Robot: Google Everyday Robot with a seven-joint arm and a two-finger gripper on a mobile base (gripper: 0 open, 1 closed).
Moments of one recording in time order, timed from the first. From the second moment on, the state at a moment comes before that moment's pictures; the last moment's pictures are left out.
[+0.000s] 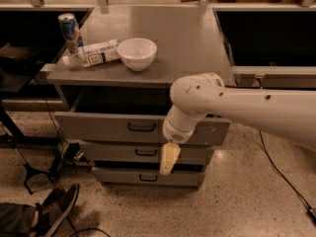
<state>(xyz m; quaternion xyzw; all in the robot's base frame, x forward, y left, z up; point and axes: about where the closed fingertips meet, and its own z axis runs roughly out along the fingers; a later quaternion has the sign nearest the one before) 0.528 -0.031 0.652 -0.65 0.75 0.08 0.12</state>
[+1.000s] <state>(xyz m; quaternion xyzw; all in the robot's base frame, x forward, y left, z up) 0.559 -0.003 0.653 -0.65 0.75 0.07 0.12</state>
